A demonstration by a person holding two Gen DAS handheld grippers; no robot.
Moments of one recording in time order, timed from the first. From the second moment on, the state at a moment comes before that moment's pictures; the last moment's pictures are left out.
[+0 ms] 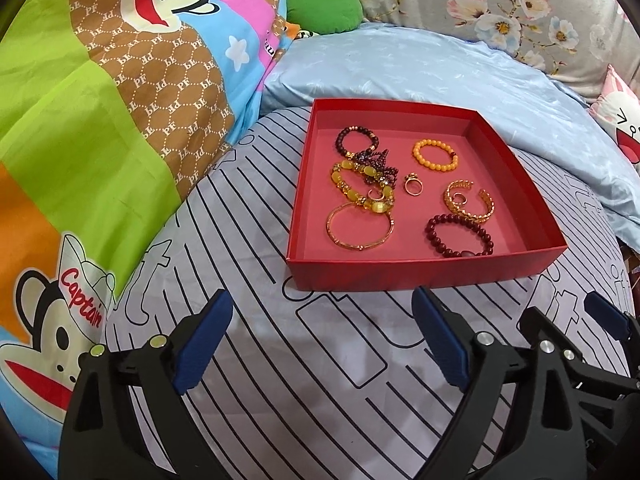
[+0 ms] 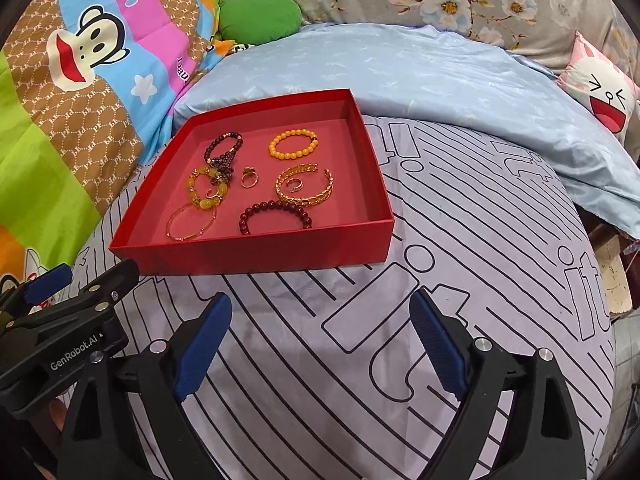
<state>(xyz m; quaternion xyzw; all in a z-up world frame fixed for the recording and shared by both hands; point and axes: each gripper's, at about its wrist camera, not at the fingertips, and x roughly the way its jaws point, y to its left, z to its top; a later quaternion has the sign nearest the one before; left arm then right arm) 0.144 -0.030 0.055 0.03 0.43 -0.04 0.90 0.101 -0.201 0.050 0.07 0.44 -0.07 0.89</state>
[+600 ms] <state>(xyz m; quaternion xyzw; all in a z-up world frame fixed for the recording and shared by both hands) 0.140 -0.031 0.054 0.04 0.43 -0.04 0.90 0.096 -0.205 0.051 0.07 0.43 -0.08 0.90</state>
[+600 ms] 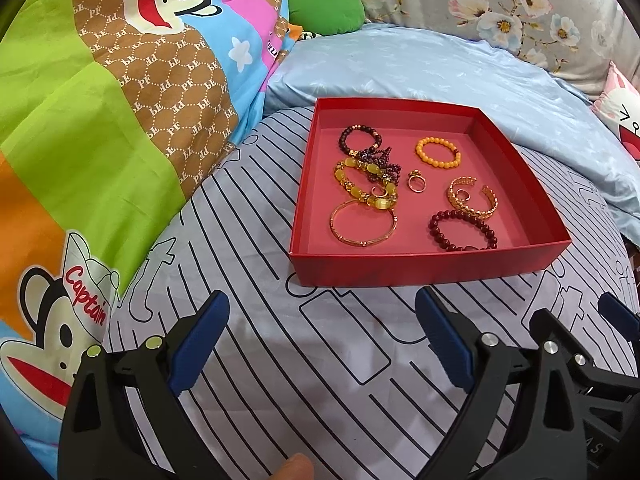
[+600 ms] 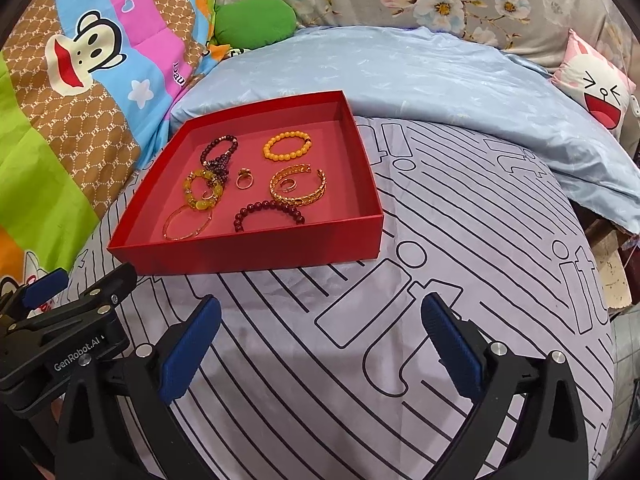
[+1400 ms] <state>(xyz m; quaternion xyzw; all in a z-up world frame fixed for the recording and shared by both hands) 0.138 -0.029 0.050 0.04 0.43 -0.03 0.90 0.093 -0.204 0.047 0.07 0.43 -0.09 0.90</state>
